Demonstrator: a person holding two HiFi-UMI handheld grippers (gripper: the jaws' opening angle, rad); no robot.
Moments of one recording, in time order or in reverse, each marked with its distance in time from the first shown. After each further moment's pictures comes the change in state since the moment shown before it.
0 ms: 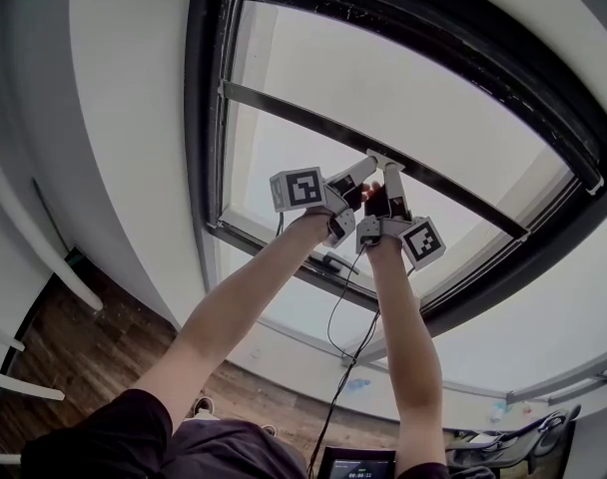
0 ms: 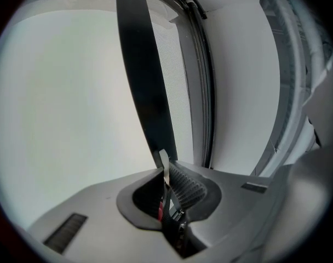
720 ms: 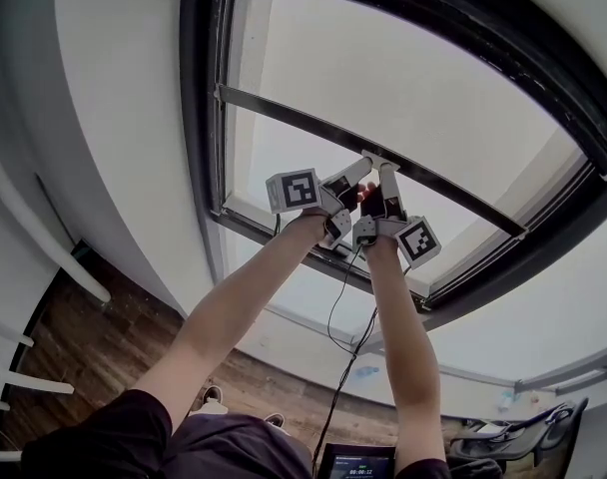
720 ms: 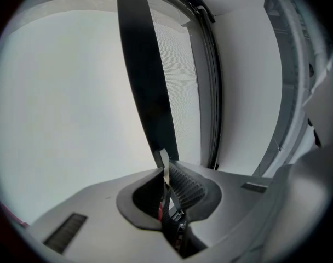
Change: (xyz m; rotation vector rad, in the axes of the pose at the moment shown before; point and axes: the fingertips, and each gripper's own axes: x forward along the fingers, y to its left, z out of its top) left arm -0.025 0.035 -0.026 -0.041 0.007 0.053; right arm -0.028 -0.031 -0.029 0.038 0.015 -0.036
